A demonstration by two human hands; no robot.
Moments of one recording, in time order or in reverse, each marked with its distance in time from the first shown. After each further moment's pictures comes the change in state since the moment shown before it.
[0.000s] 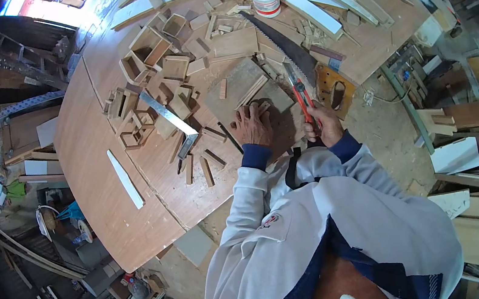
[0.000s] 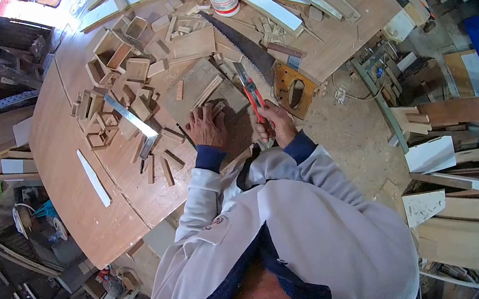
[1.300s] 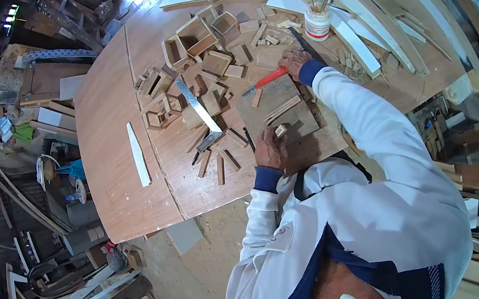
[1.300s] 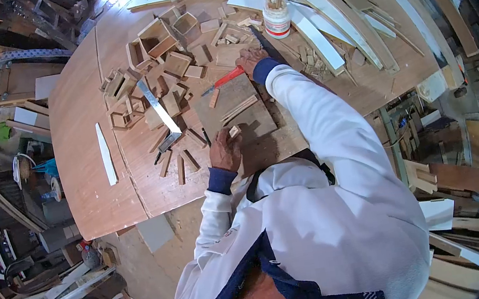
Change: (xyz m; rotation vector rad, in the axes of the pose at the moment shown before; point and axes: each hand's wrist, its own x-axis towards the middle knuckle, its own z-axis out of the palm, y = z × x) left_hand -0.014 -0.005 -0.024 -0.425 0.001 -0.168; right_hand 0.257 -0.067 0.059 -2.392 -0.294 -0.505
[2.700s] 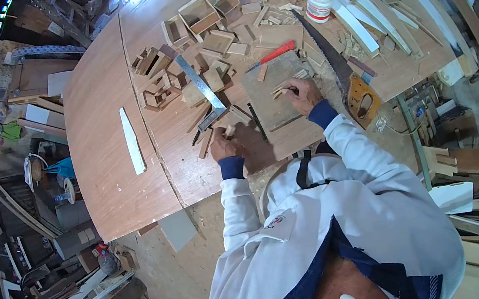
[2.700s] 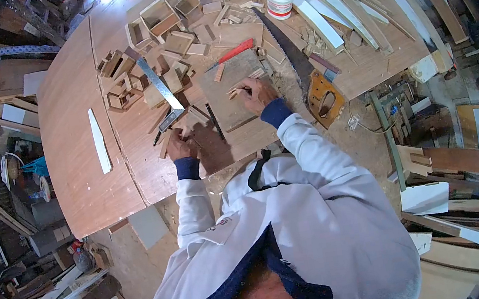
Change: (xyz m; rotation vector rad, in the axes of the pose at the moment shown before) left_hand -0.034 -0.122 -0.067 0.156 0.222 -0.441; right_hand -0.118 -0.121 0.031 0.820 0.437 0.125
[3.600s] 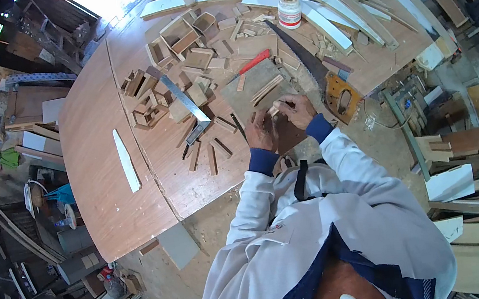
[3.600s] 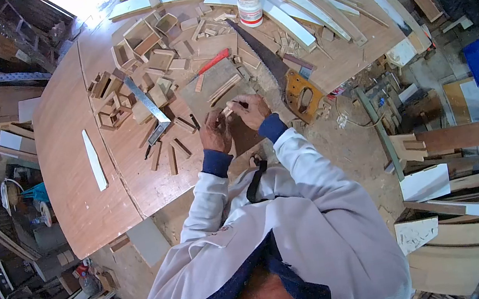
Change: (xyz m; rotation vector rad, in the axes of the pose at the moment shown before) left_hand -0.046 0.116 0.042 -0.361 -0.101 0.577; right_hand -0.047 -0.017 -0.027 0.098 0.013 0.236
